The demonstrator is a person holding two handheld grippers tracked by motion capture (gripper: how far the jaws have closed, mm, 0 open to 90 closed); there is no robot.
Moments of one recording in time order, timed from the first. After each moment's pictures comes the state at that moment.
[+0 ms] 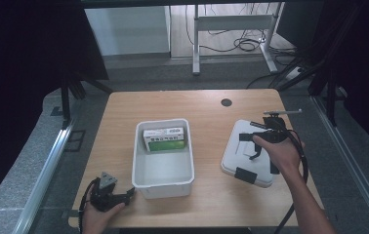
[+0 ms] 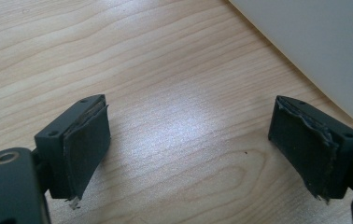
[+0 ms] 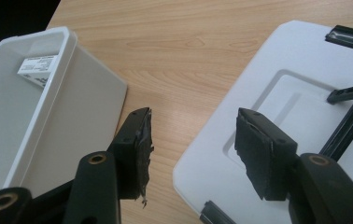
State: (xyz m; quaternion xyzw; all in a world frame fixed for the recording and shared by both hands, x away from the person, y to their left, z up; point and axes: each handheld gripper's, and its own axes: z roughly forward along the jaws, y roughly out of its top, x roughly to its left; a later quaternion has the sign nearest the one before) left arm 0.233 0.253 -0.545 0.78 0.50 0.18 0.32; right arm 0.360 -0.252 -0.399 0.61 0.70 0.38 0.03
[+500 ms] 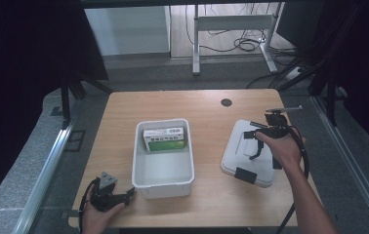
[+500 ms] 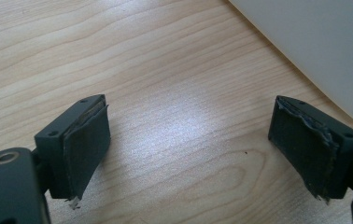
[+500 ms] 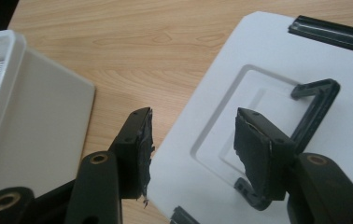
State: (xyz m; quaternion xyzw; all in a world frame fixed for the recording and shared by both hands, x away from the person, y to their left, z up) left arm 0.233 0.253 -0.545 0.78 0.50 0.18 0.32; right arm 0.379 -0.265 -0.410 0.63 0.69 0.34 0.03
